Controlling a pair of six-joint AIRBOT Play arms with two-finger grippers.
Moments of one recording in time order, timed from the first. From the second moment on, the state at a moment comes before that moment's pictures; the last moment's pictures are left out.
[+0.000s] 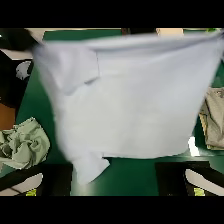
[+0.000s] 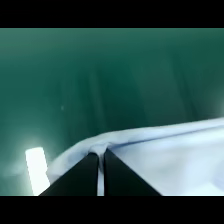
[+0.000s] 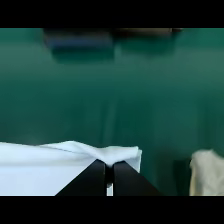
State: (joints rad) left arm -0.10 -1.25 1.71 1.37 -1.29 -1.52; right arm -0.06 -1.19 1.76 -1.52 1.40 1.59
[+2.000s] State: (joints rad) left arm -0.09 -1.14 0.98 1.41 -1.29 -1.63; right arm -0.18 -1.20 1.01 -1.47 1.37 1.56
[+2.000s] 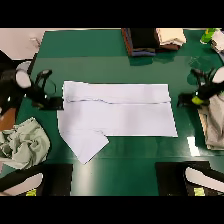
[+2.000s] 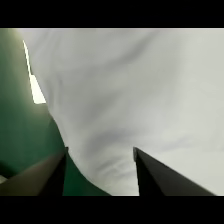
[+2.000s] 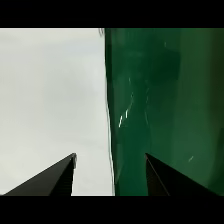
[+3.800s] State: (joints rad) left arm -0.17 -0.93 0.49 1.19 -1.08 -1.67; right arm -0.07 -1.01 0.63 -1.39 1.24 1.58
